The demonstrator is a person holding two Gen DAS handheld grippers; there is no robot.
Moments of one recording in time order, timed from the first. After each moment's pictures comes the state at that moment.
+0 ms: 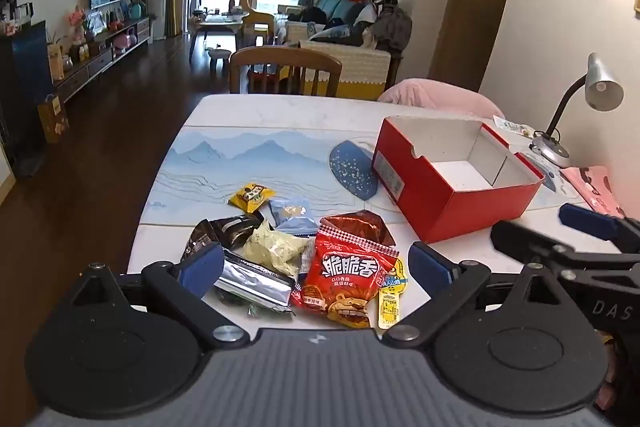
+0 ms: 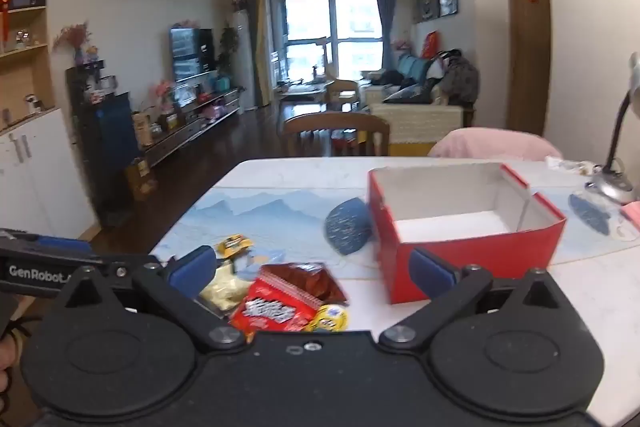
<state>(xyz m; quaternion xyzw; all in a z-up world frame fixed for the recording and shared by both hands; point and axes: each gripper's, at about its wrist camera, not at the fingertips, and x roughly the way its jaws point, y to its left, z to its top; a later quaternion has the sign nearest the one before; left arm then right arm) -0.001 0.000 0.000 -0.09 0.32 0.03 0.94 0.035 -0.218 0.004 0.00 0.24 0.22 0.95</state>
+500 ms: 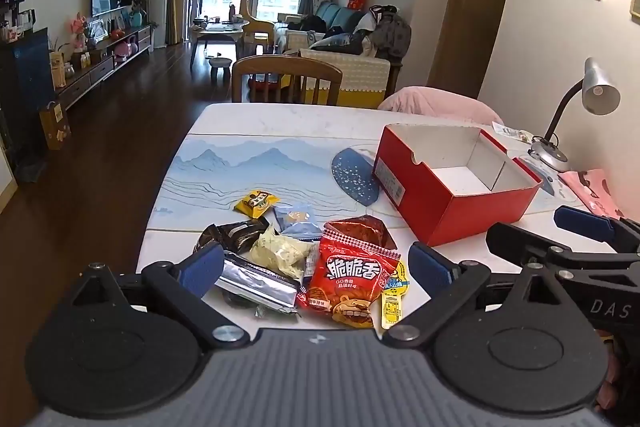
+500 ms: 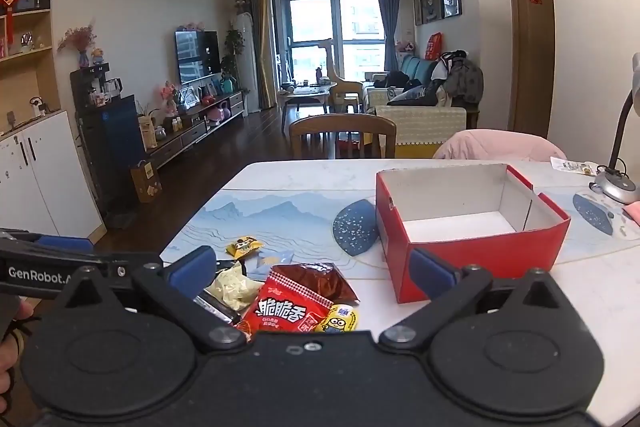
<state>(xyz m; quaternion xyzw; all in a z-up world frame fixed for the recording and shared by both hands) -0.015 0.003 0.010 -0.08 0.31 0.03 0.95 0.024 -0.212 0.007 0.01 0.24 0.22 0.95</state>
